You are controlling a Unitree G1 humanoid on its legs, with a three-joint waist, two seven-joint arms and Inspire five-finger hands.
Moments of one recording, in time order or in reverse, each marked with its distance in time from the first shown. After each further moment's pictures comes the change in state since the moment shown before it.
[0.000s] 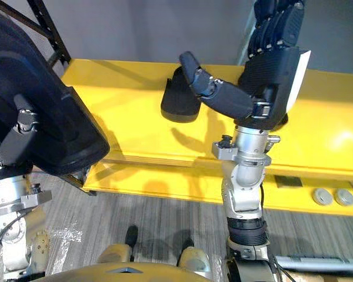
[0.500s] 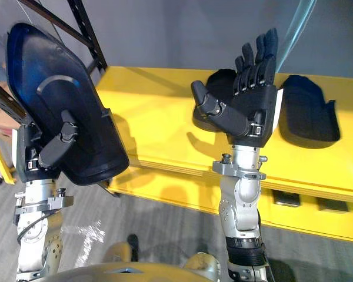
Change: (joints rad) left arm 0.032 0.020 -0.096 0.066 0.111 0.049 -0.007; right arm 0.201 0.108 0.053 0.028 0.144 0.074 0.053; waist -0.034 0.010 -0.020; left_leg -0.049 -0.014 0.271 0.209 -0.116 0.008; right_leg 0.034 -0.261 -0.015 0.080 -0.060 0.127
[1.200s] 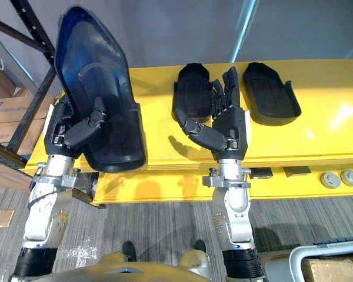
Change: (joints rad) left arm -0.323 0.129 -0.067 0.229 -0.082 0.170 -0.051; right arm 0.072 -0.035 0.028 0.061 -0.010 0.072 0.095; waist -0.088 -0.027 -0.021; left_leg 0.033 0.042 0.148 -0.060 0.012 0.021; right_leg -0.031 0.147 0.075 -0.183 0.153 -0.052
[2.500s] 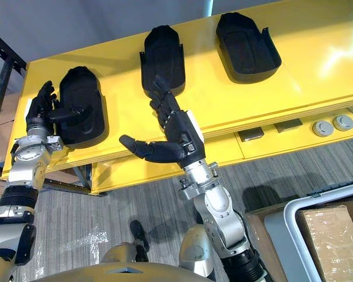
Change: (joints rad) left arm -0.445 0.249 0.064 0.647 0.063 0.208 0.194; right arm -0.015 -0.120 0.280 -0.157 -0.048 0.208 0.066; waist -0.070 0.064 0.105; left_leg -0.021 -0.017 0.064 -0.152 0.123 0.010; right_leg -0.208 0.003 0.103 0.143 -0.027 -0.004
